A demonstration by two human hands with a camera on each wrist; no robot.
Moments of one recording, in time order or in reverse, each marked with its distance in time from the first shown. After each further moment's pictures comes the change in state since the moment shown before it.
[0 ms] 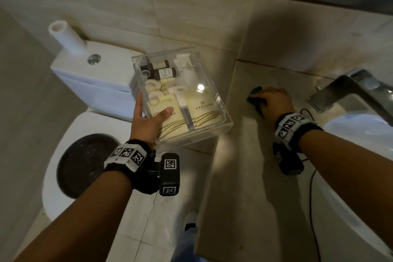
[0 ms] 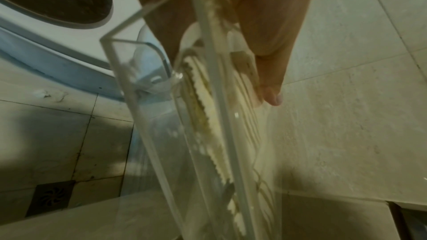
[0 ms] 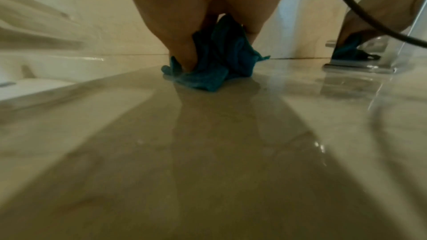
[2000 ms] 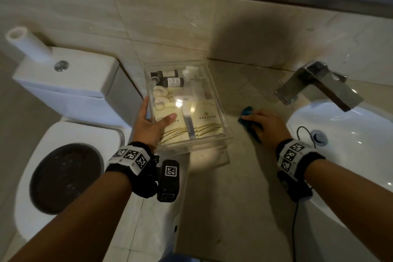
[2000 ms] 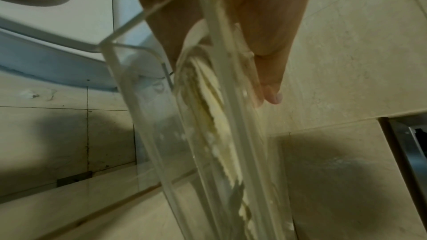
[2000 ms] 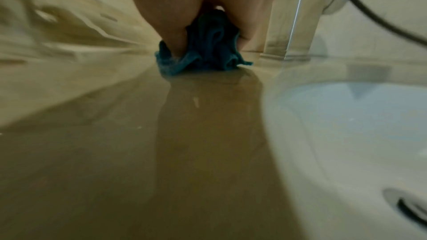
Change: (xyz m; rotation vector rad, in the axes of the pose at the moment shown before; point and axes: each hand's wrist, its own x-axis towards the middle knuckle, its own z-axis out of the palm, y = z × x) left_hand -0.013 -0.019 0.058 0.147 -0.120 -0.041; right_hand -0.092 0.034 -0.014 0.233 0.004 -0.034
